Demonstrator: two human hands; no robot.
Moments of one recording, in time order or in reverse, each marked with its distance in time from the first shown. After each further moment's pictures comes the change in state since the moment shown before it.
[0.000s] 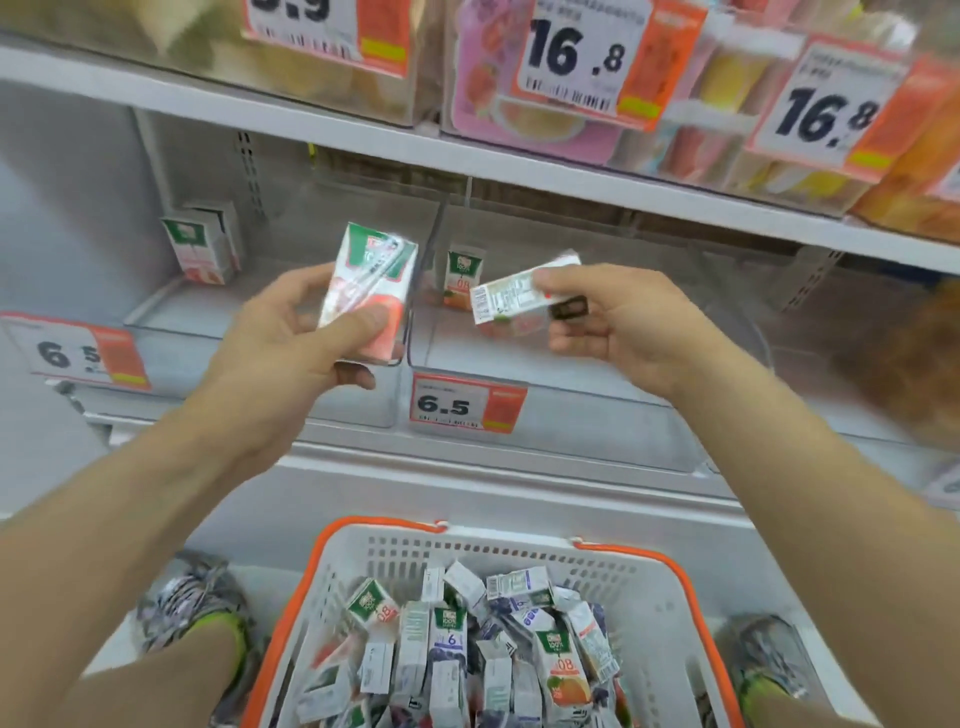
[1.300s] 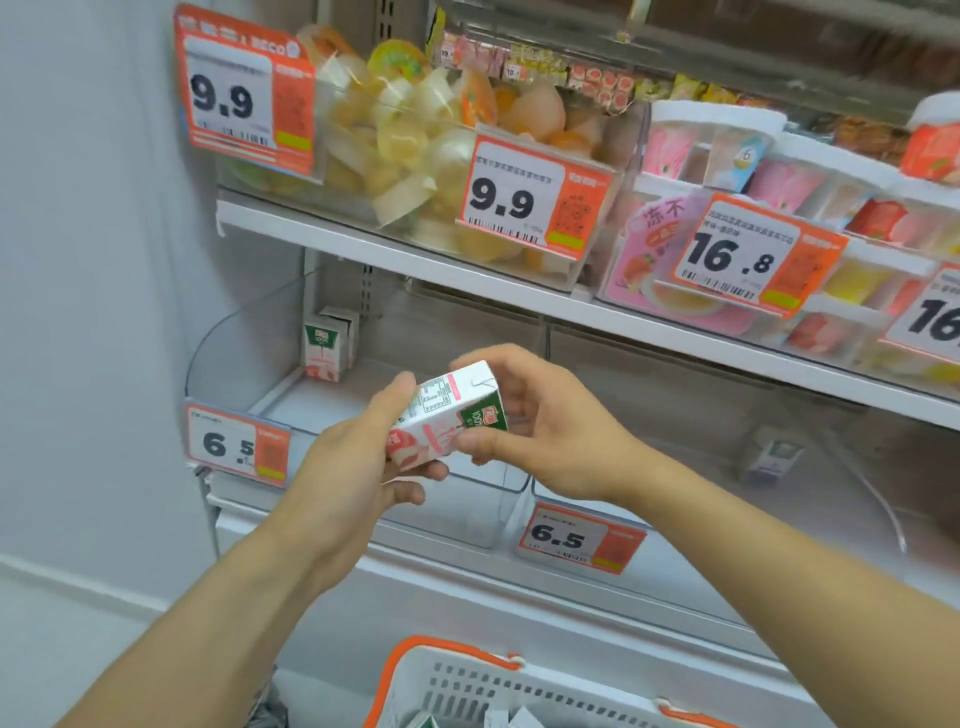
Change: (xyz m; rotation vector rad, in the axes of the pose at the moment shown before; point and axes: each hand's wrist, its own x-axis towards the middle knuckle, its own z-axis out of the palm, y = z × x) left_hand 0.005 0.021 -0.059 -0.087 0.110 -0.205; right_hand 0.019 -0.014 0.136 -0.409 -0.549 -0.596
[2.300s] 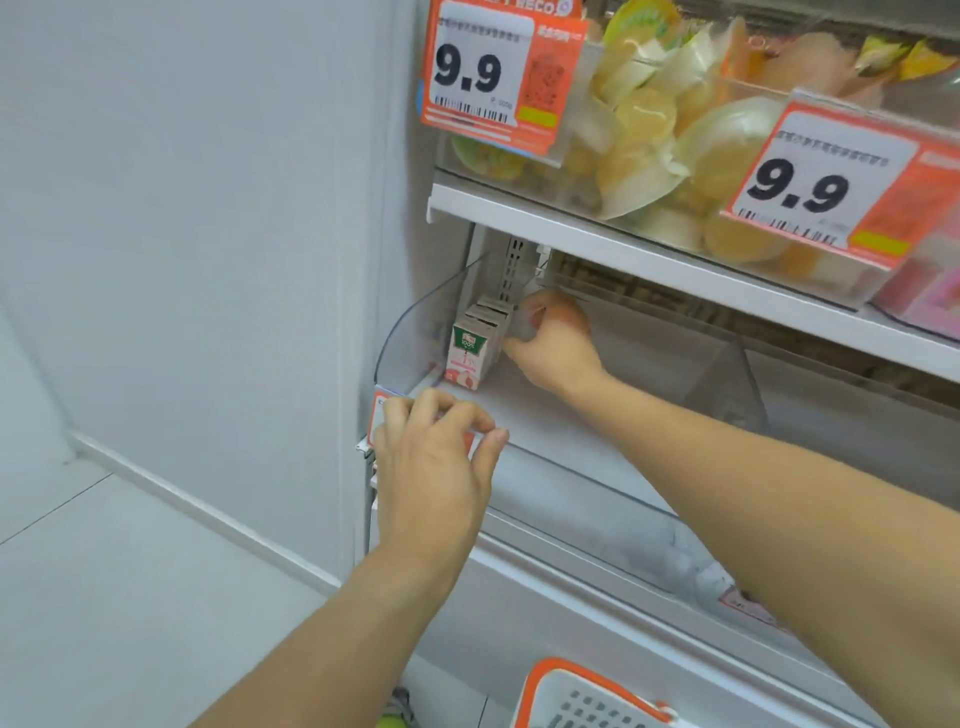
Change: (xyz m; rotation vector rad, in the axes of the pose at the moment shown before) left_hand 0.059 -0.048 -0.104 0.995 0.573 0.675; right_hand 0.208 0.066 0.101 -0.467 0.366 0.217
